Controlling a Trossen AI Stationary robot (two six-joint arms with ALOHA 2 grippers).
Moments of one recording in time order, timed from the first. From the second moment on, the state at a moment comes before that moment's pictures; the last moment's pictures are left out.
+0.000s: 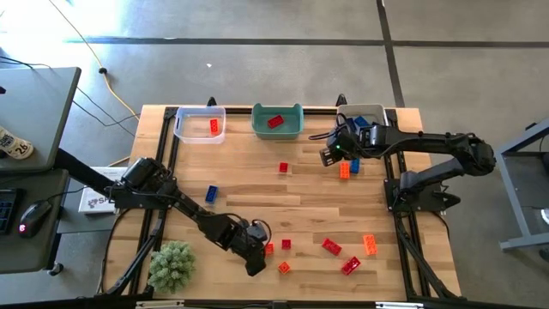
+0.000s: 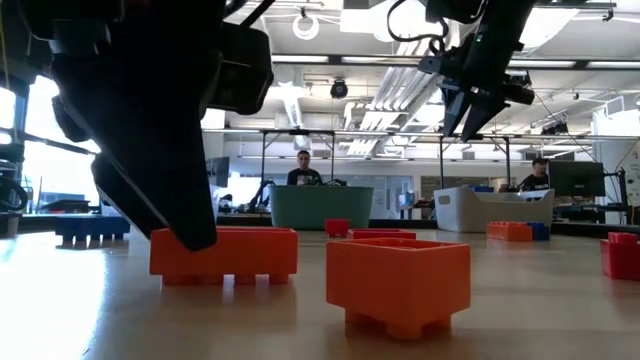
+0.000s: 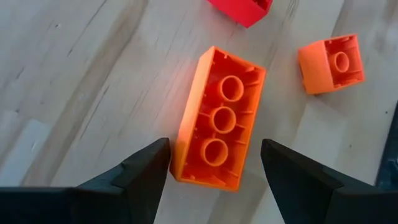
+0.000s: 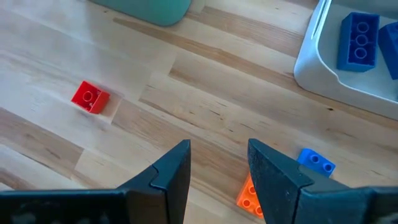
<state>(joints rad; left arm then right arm) -0.40 1.95 1.10 -0.23 -0.15 -1.00 -0.21 1.28 1.03 -0.91 0.32 0.88</state>
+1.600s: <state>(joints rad) 0.20 1.44 1.09 -0.75 -0.33 -0.25 -0.13 1.28 1.03 -0.88 0.06 1.03</state>
